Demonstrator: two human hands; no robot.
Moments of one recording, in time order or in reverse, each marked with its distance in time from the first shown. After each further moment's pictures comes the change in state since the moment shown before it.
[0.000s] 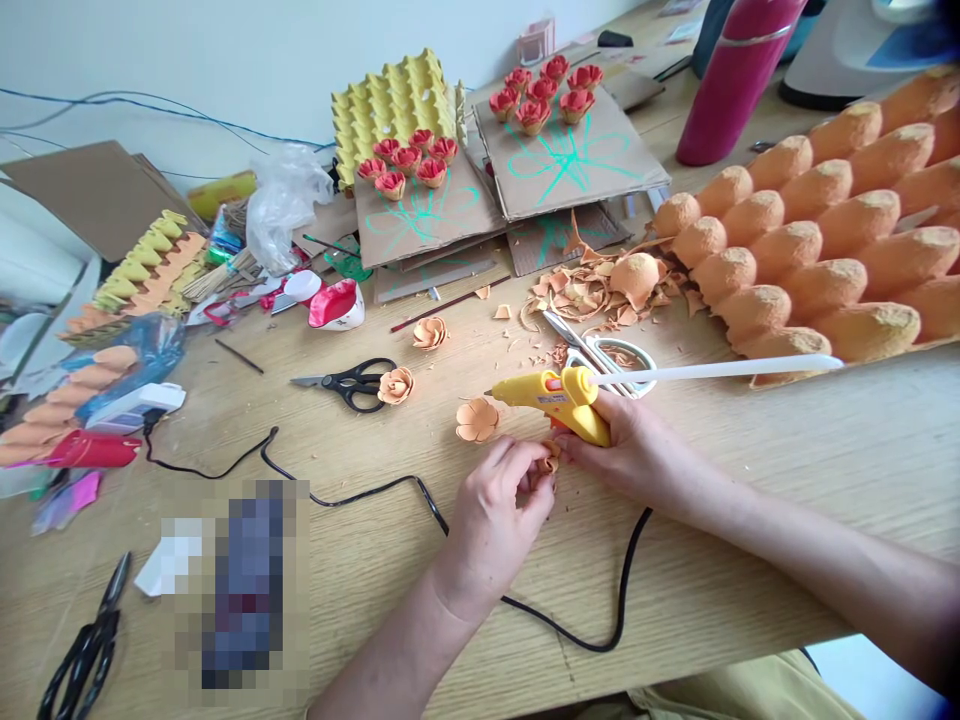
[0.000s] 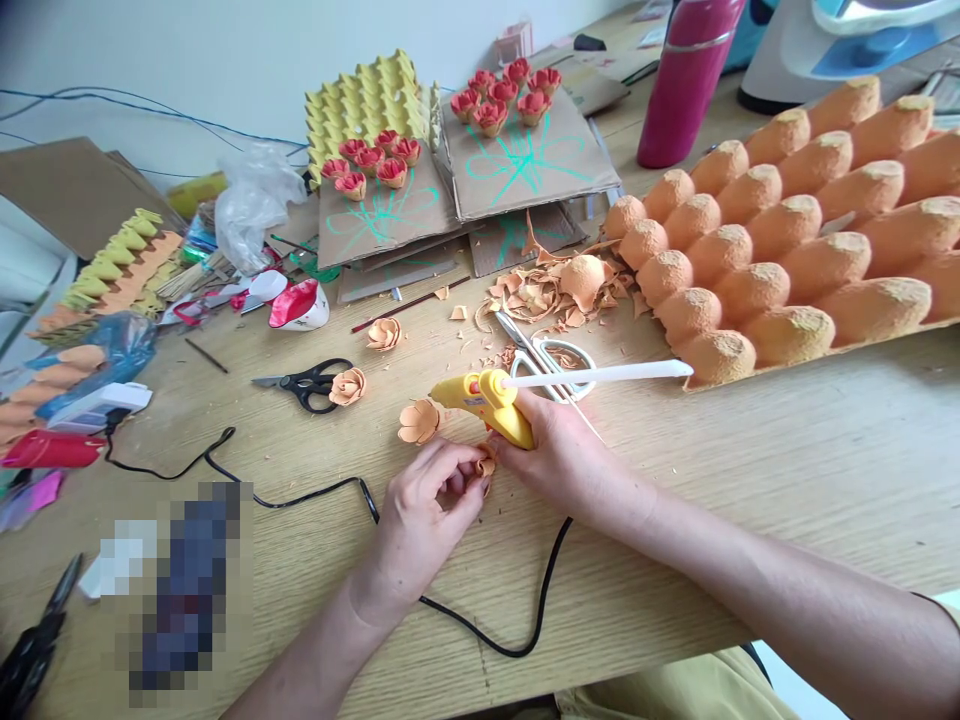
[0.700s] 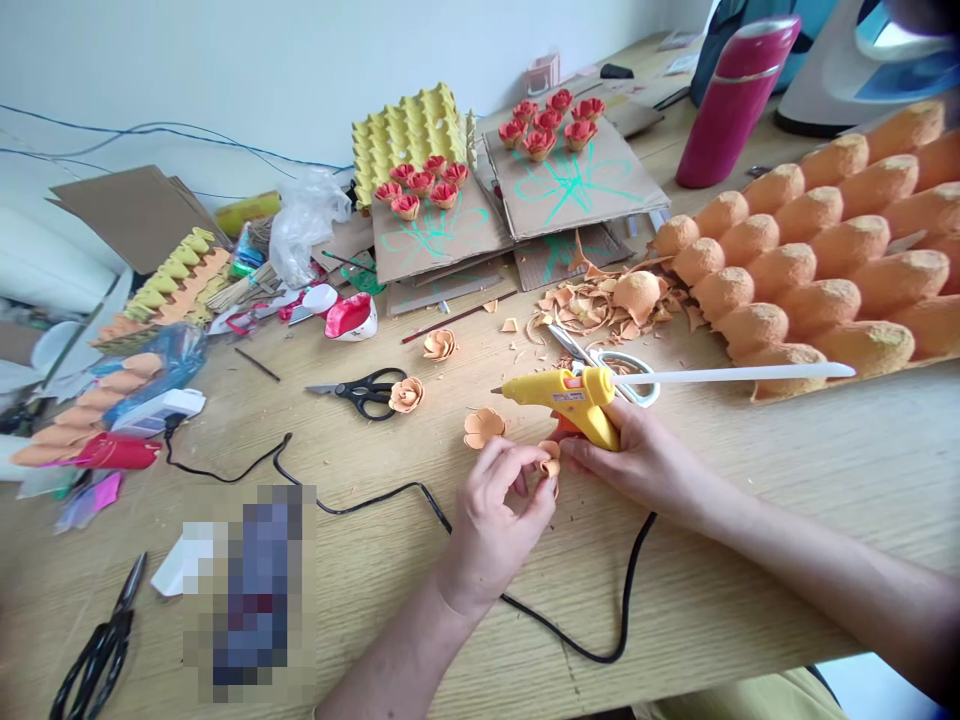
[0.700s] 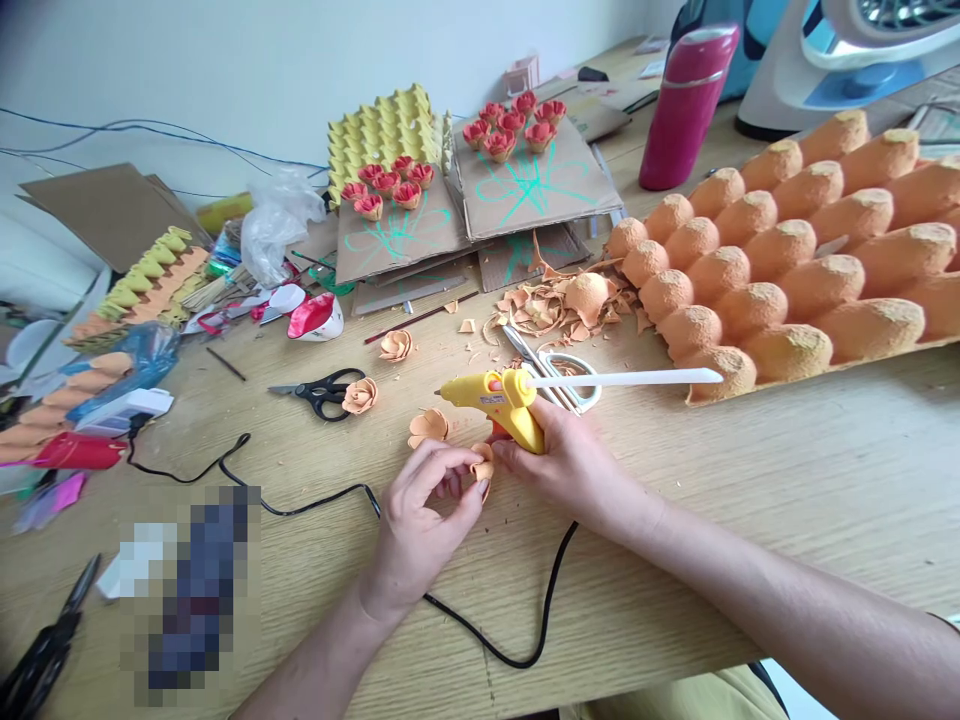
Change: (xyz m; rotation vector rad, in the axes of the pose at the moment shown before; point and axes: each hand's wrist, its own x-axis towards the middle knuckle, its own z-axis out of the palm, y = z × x) left_hand 0.001 -0.002 -0.003 -0.045 0.170 0.084; right_hand 0.002 -0.007 -0.001 0.366 -0.051 0.138
